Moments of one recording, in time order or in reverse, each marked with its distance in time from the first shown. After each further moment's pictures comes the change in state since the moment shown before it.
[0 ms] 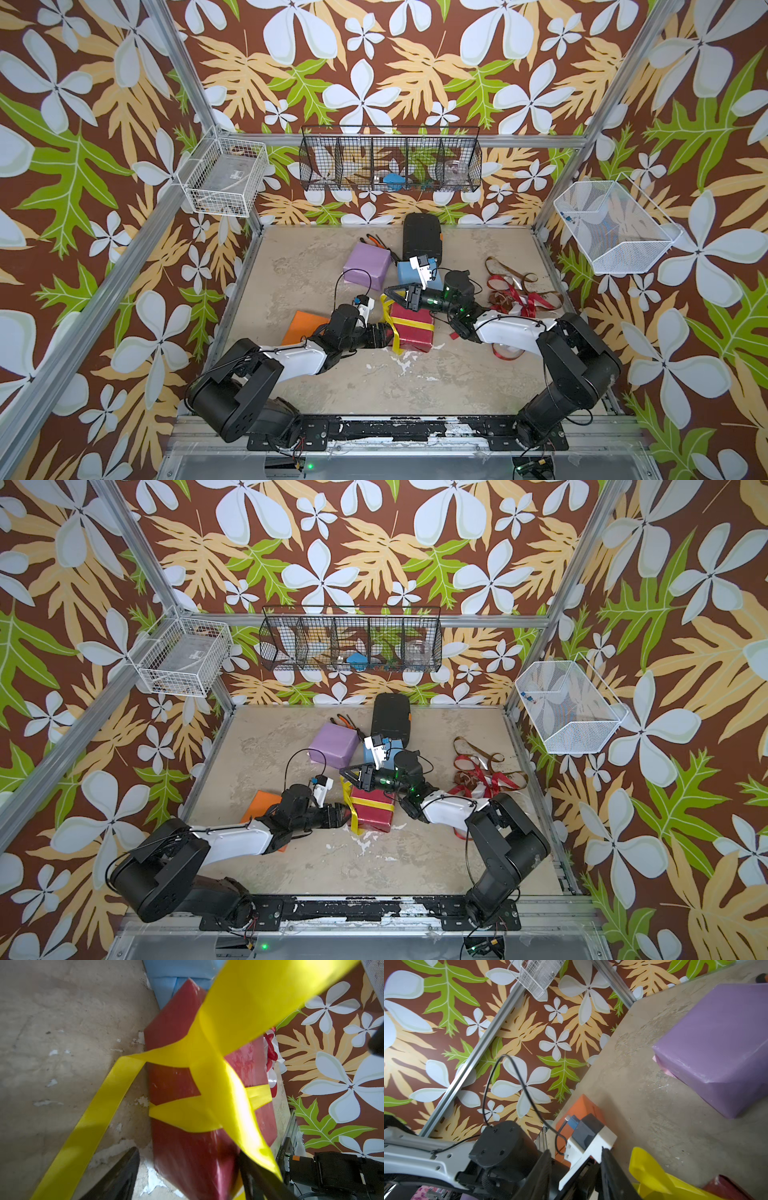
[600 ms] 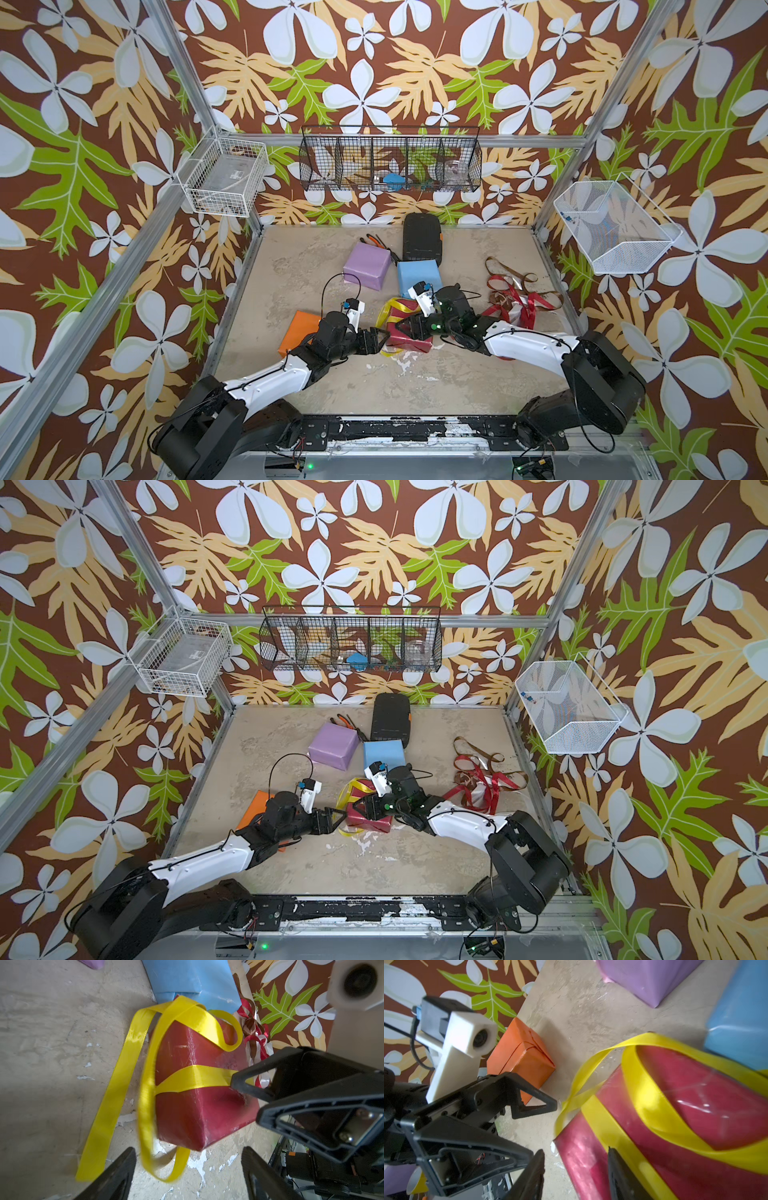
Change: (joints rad) left arm -0.001 -0.283 -0.078 -0.147 -0.079 0.000; right arm 0.084 -0.127 -0.094 -0.503 0.140 -0.287
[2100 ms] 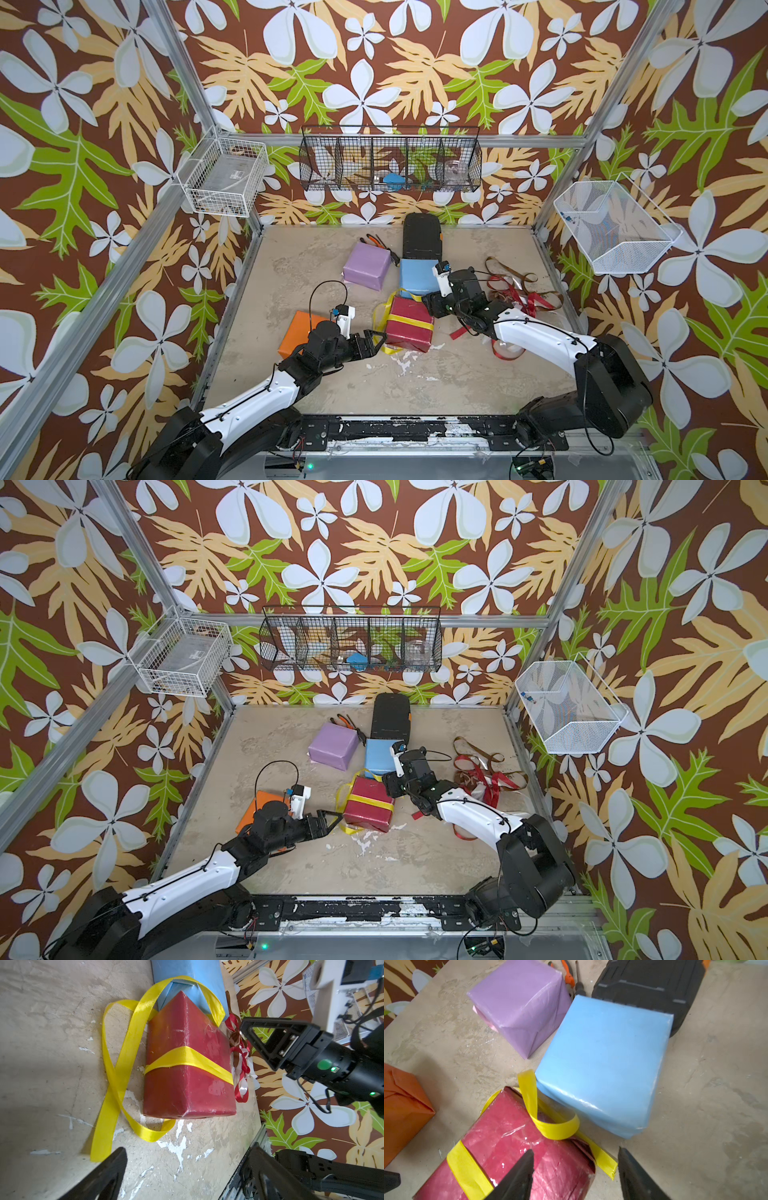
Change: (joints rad) left arm -0.026 -0.167 -0.101 0.025 0.031 -0.229; right arm -0.148 -0.034 0.106 -0.230 0.413 -0.256
